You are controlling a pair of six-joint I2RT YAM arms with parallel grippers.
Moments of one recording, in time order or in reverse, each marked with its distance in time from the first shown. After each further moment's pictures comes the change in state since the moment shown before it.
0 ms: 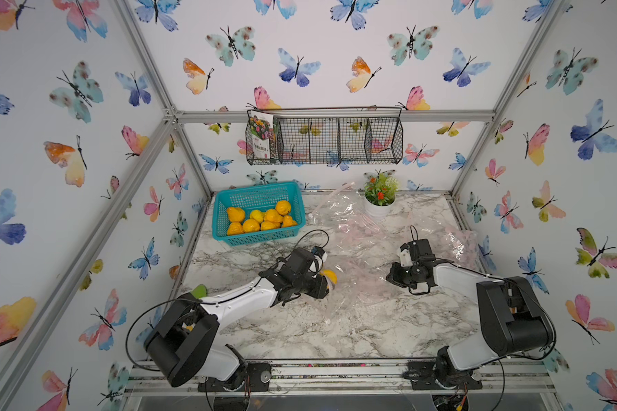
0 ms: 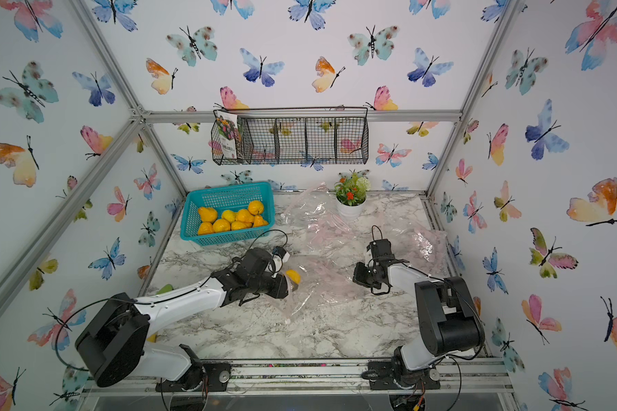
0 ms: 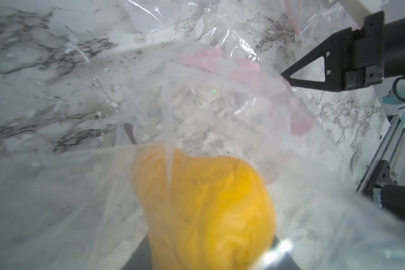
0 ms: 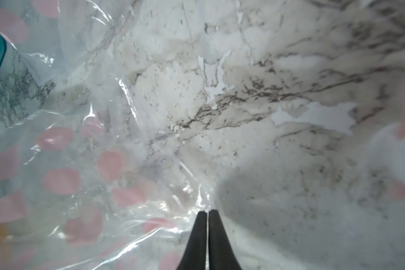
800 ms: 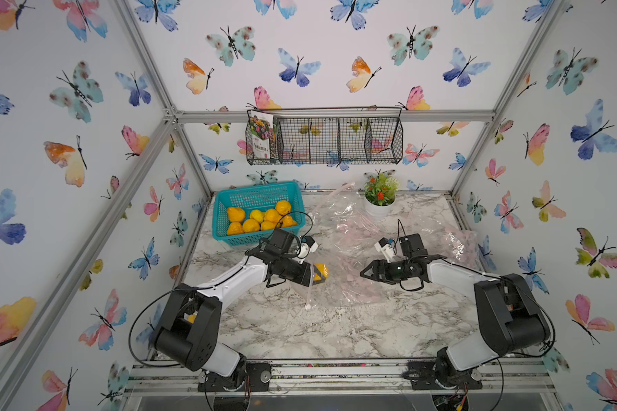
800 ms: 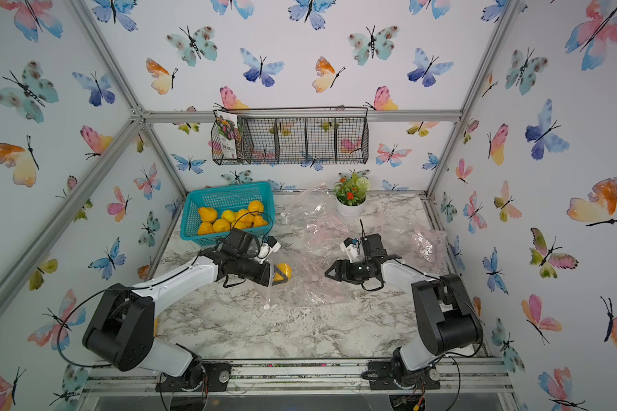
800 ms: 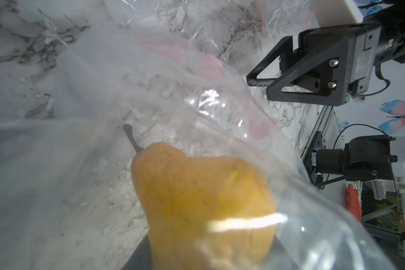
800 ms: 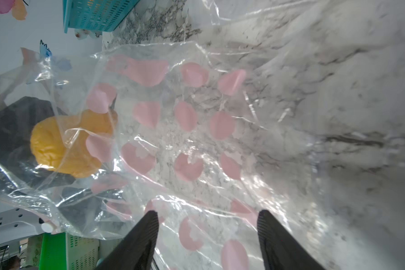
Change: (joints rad) left arm 0.219 0.138 0.166 -0.249 0.414 0.238; right arm 0.099 0.029 0.058 0.034 -0.396 -0.127
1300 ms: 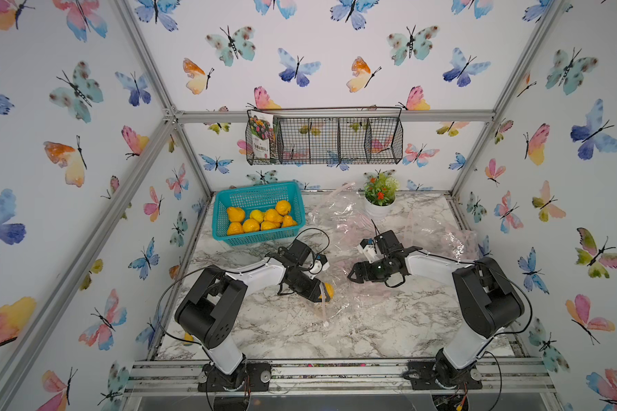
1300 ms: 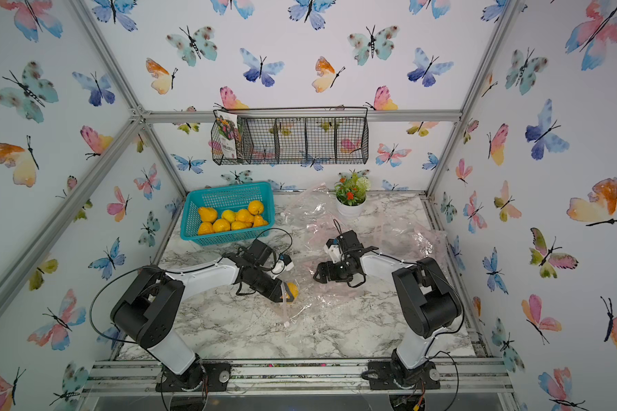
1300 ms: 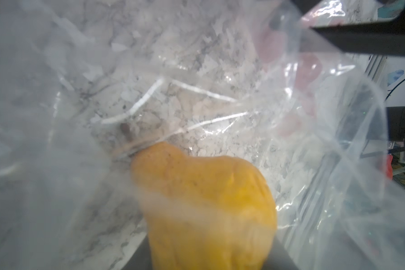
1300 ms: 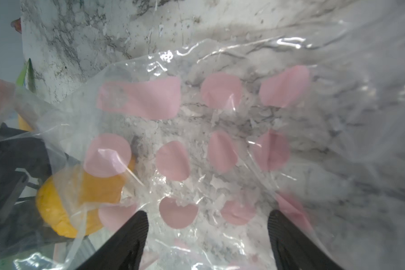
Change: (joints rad) left arm -0.122 0.157 -0.007 -0.010 -0.076 0.042; right arm 0.185 0.147 0.169 -0.104 0.257 -0.034
